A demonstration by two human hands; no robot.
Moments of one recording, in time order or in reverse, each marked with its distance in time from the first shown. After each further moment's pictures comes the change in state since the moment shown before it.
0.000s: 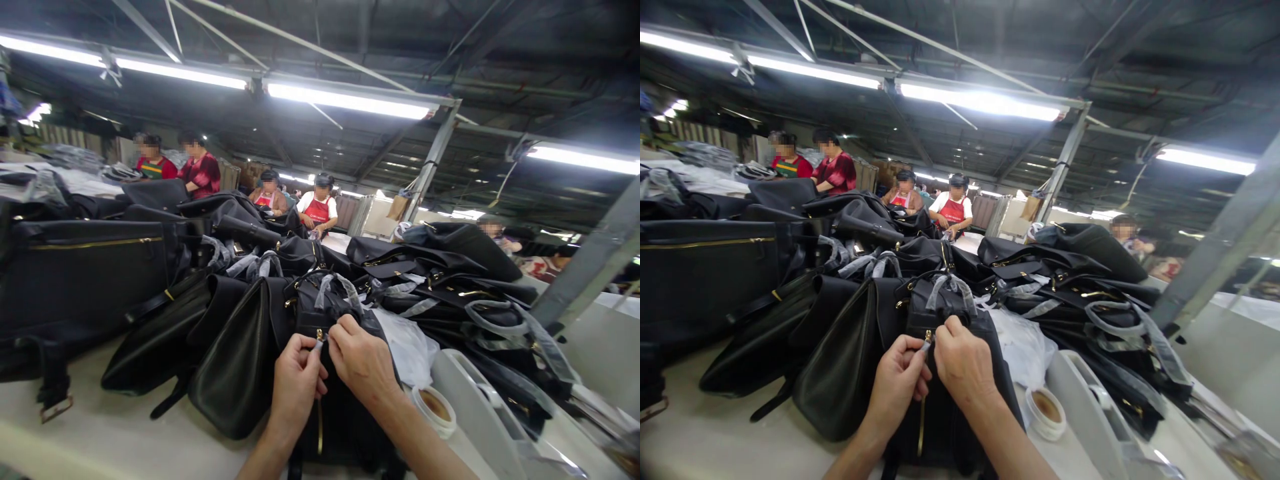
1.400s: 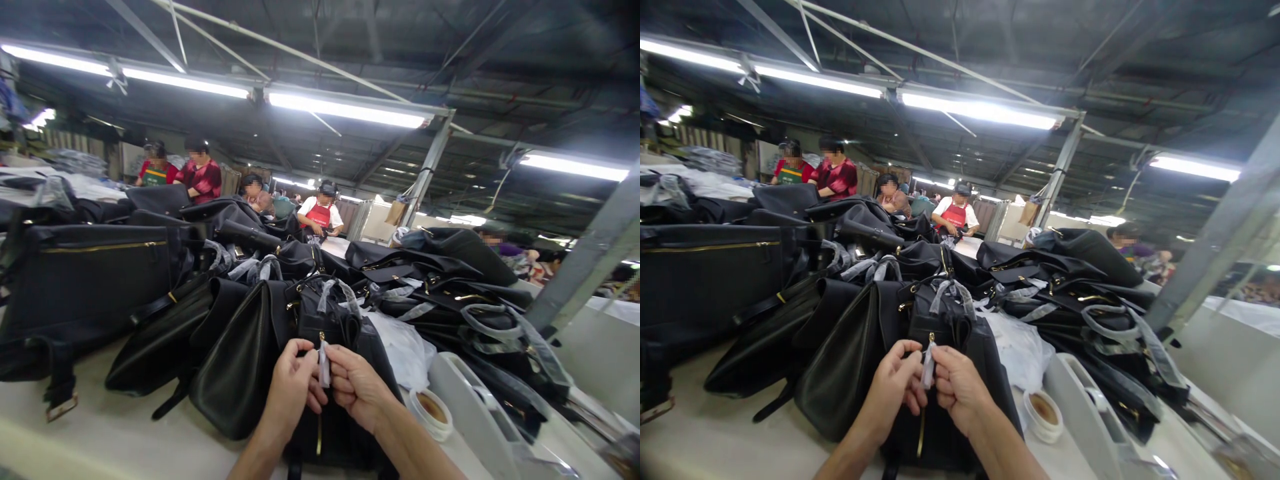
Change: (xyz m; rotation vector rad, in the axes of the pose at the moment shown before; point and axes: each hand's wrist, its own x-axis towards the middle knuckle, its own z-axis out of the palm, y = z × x) left_hand -0.008 0.007 -0.011 -0.093 -0.101 -0.091; right_hand -0.013 -0.013 0.014 1.870 -0.426 1.105
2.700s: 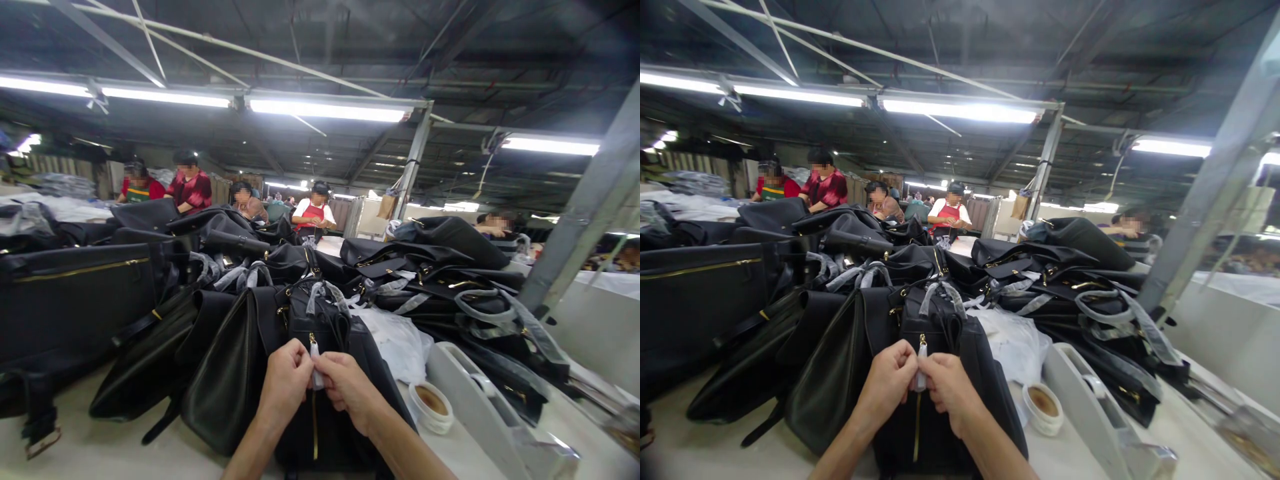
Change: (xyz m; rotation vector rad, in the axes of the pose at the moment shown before) left_hand 0.023 0.004 0.003 0.443 0.040 0.097; right_hand 0.000 0.001 -0.008 -0.370 -0.053 -0.072
